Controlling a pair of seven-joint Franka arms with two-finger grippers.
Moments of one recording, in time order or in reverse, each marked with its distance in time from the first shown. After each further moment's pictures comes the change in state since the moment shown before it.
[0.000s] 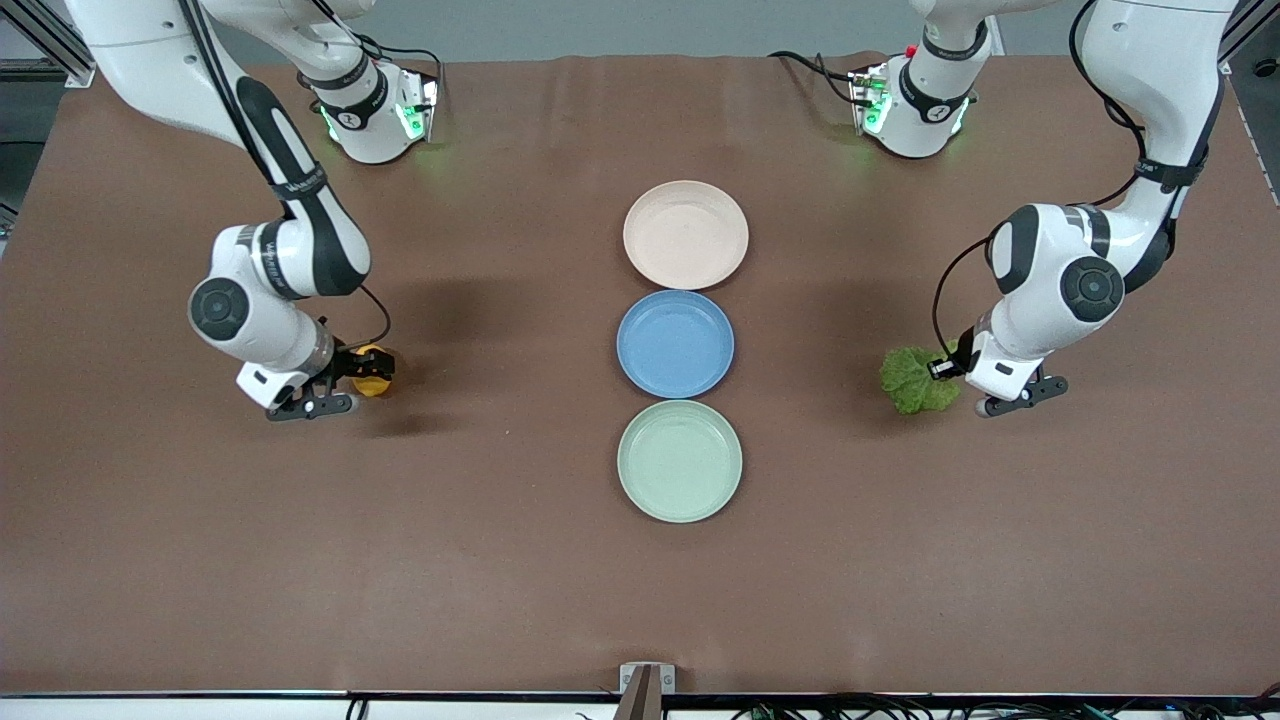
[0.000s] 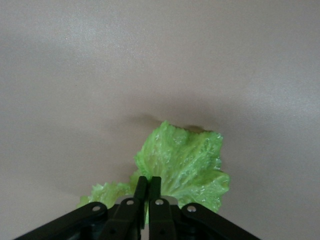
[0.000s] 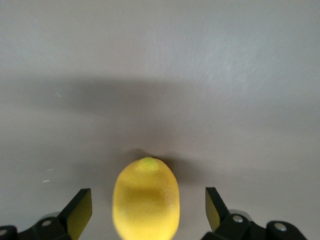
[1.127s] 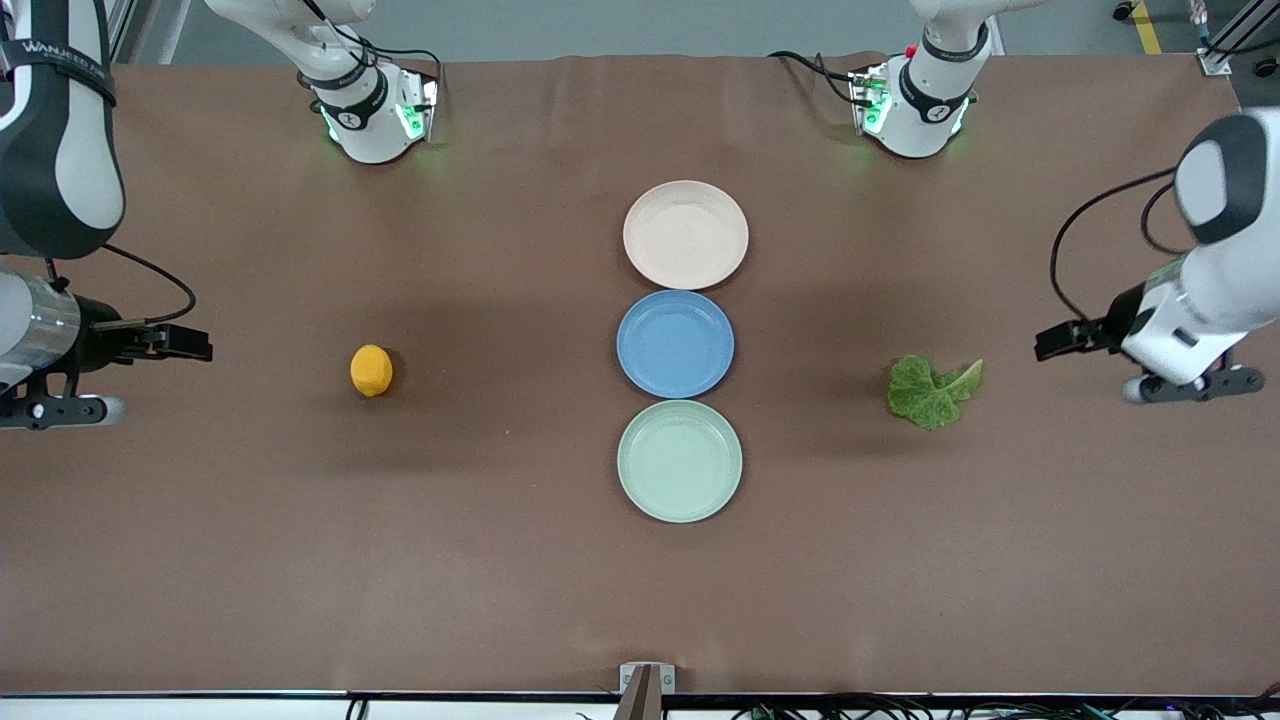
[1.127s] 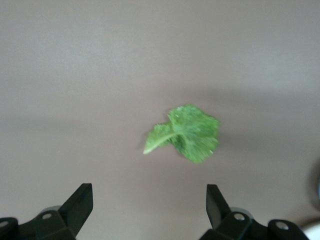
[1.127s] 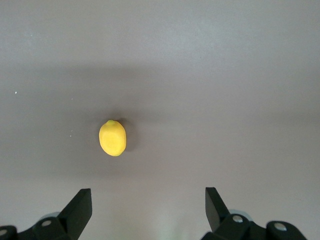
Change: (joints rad) left arm 0.090 -0.221 0.001 0.420 -0.061 -0.652 0.353; right arm -0.133 -0.050 -0.004 0.662 -0.075 -0.790 -0.021
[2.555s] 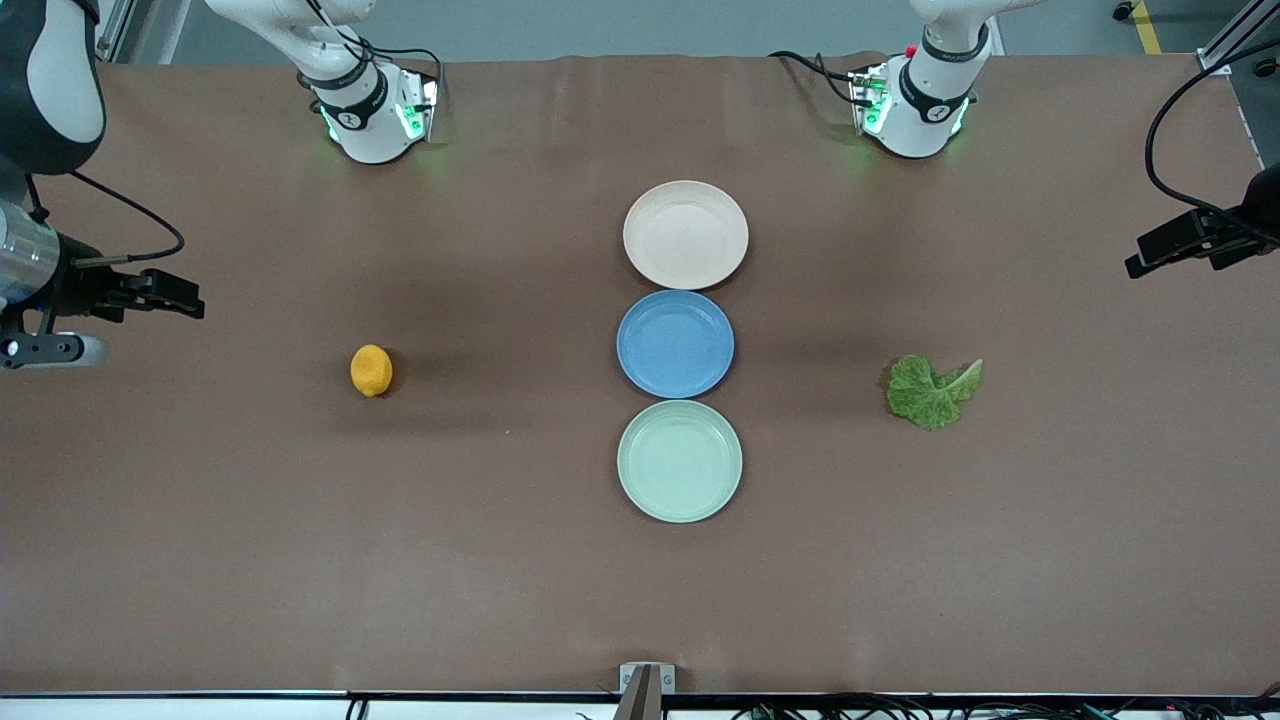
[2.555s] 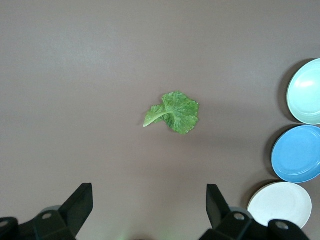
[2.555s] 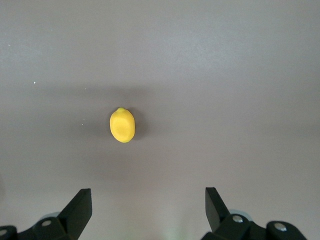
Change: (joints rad) left arm 0.038 -0.059 0.008 0.265 -0.056 -0.317 0.007; right arm -0.006 -0.213 0.010 -0.208 0.025 0.057 0.001
